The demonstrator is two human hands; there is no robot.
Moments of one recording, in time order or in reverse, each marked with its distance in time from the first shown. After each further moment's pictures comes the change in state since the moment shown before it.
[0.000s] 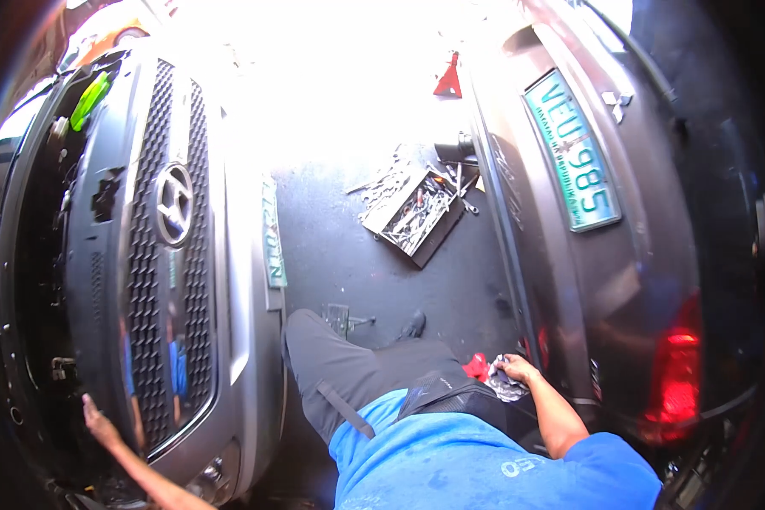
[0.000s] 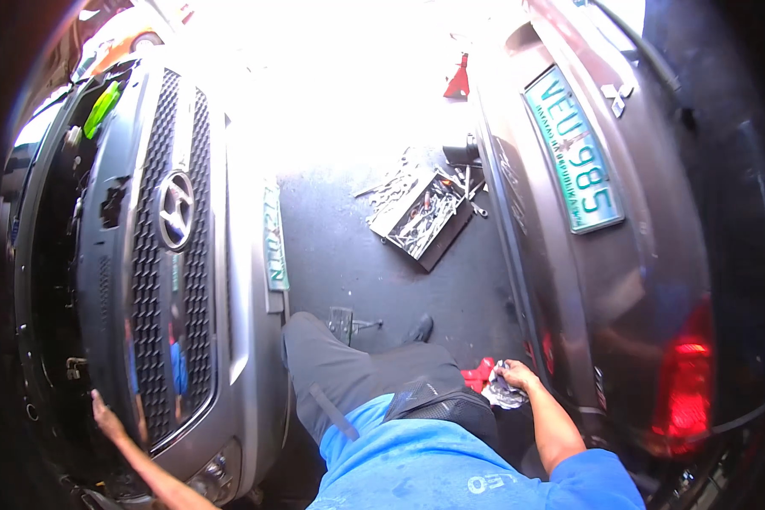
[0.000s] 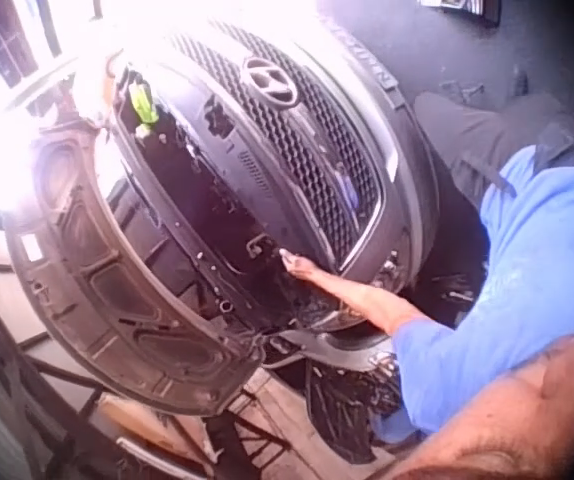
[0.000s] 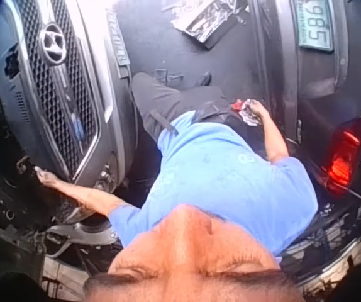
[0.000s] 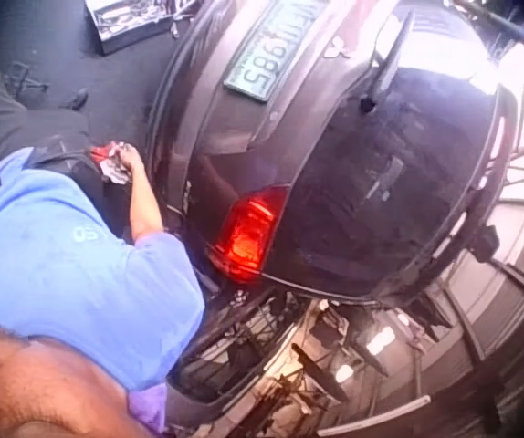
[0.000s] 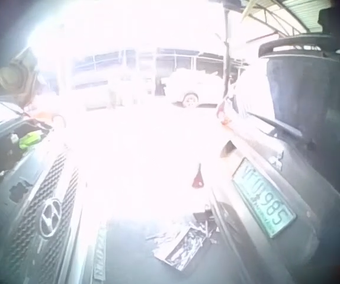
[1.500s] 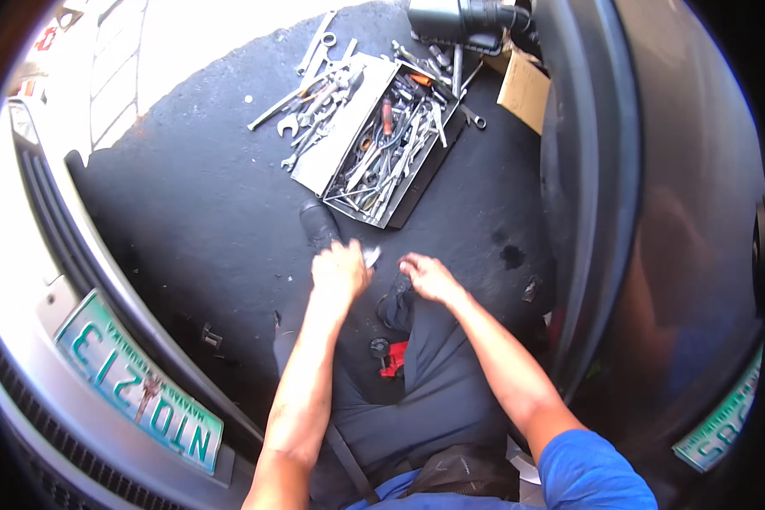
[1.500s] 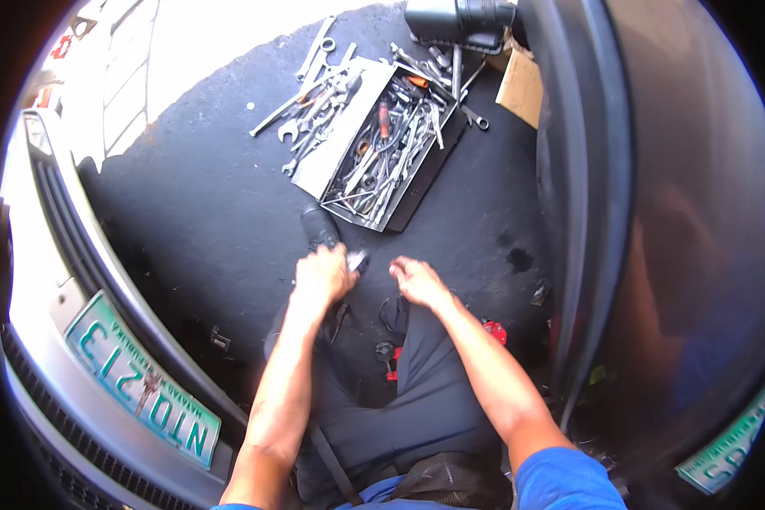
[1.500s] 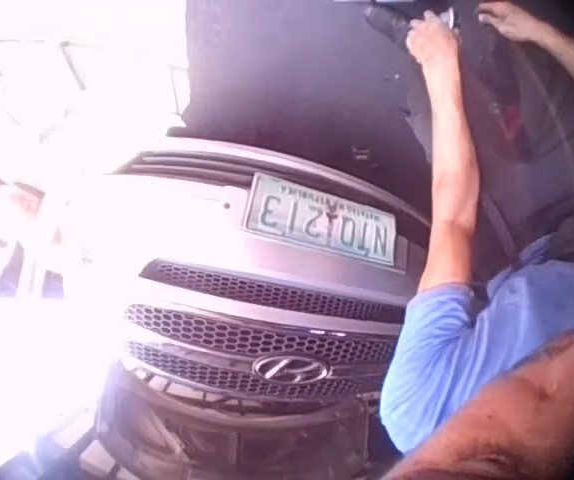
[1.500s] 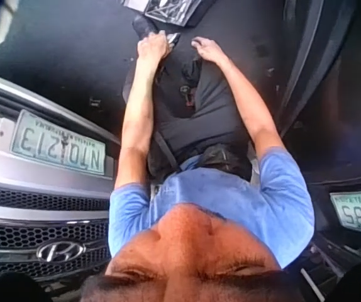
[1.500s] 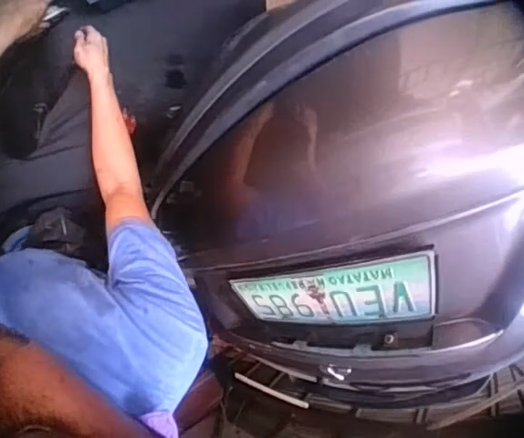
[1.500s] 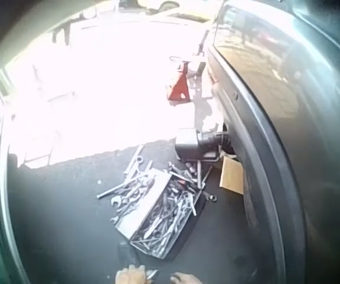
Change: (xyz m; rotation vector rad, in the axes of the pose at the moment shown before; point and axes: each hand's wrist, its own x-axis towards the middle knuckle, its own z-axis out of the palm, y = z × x) left_hand -0.235 0.771 0.792 0.121 -1.374 0.905; right_hand 0.527 -0.300 0.027 0.225 -0.173 -0.205
